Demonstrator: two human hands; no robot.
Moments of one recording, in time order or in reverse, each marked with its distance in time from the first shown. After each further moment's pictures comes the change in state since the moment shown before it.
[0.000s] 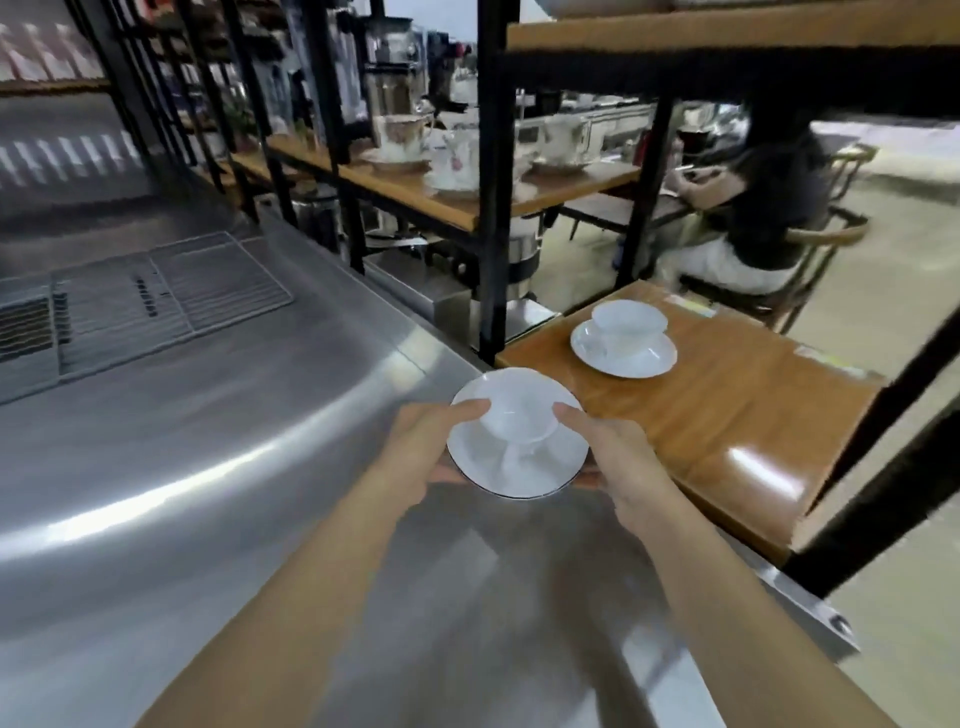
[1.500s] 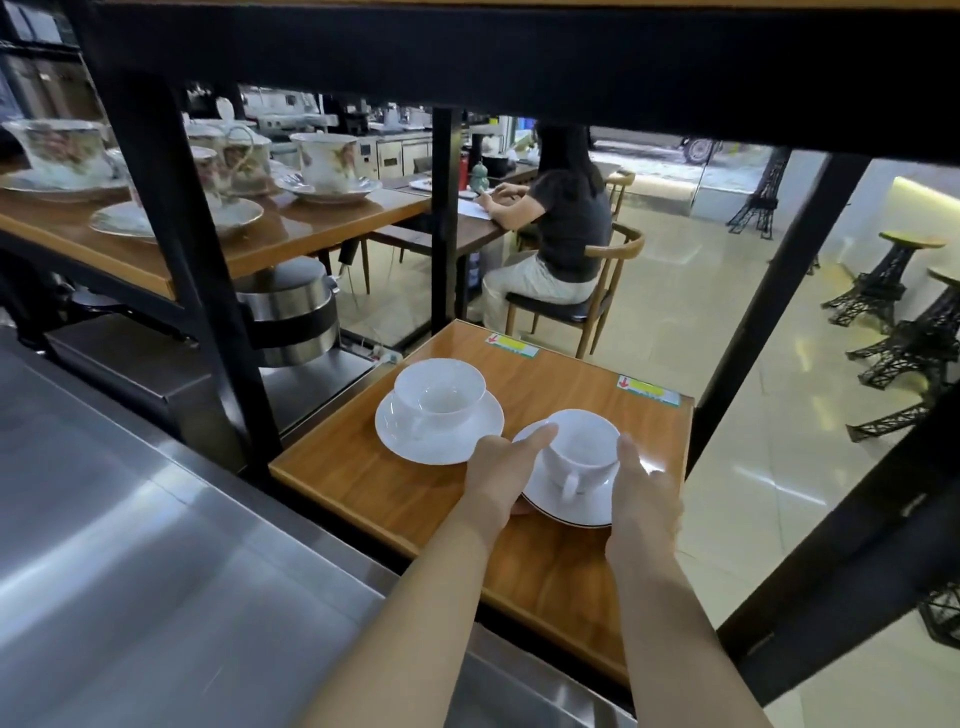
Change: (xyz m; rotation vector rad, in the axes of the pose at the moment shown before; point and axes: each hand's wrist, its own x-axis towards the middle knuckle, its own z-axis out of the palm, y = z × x) left_hand 0.139 -0.013 0.275 0.189 -0.322 -0.022; right_hand 0.126 0.012 -0.172 0.234 0.994 0.079
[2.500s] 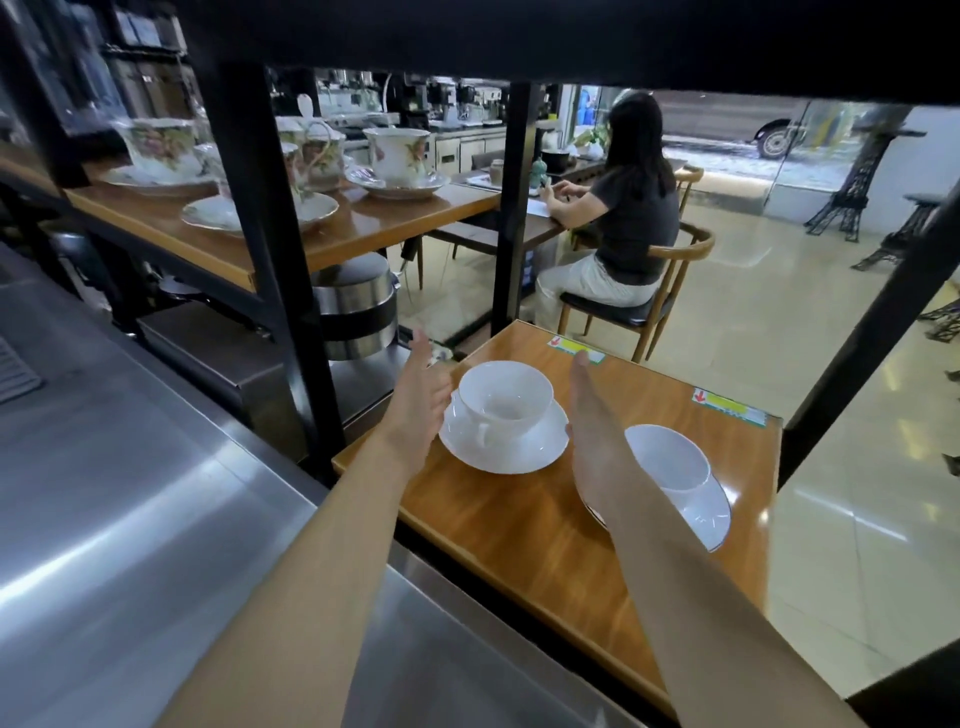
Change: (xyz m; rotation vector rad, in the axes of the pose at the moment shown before) left_hand 0.035 0.035 -0.135 -0.189 -0.024 0.142; right_hand -0.055 -0.053 0.085 -0.061 -0.739 -0.120
